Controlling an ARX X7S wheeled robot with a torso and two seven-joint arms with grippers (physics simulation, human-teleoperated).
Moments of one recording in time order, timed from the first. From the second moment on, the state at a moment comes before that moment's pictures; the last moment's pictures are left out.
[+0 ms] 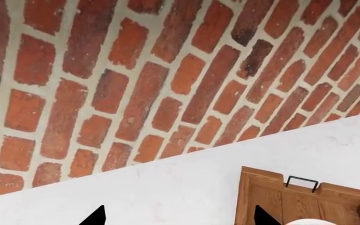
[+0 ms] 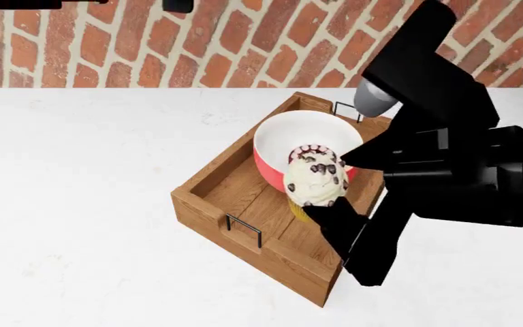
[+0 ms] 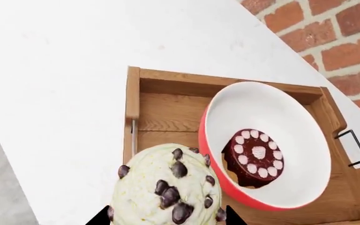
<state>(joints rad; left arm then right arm) -2.12 -0.55 1.42 -0.49 -1.88 -0.81 -0.42 1.77 0.76 -0.85 -0.21 2.32 1.47 0.76</state>
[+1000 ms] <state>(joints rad) -2.10 -0.55 1.40 -0.49 -1.87 -0.82 -0.43 1.65 0.78 -0.85 -0.22 2.15 1.46 0.64</state>
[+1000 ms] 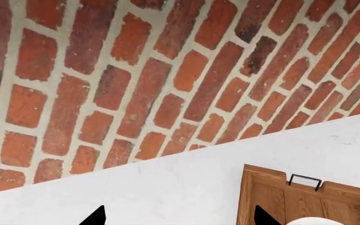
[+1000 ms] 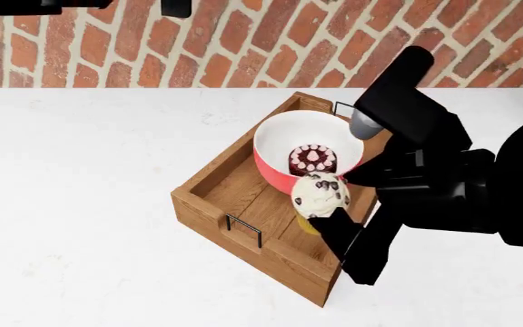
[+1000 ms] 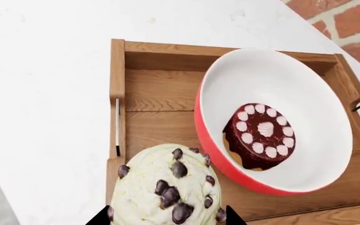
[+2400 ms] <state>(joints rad) -2.09 -0.61 1.36 -0.40 -1.91 -0.85 -0.49 1.76 0.86 -0.86 -0.29 2.19 1.38 0.62</state>
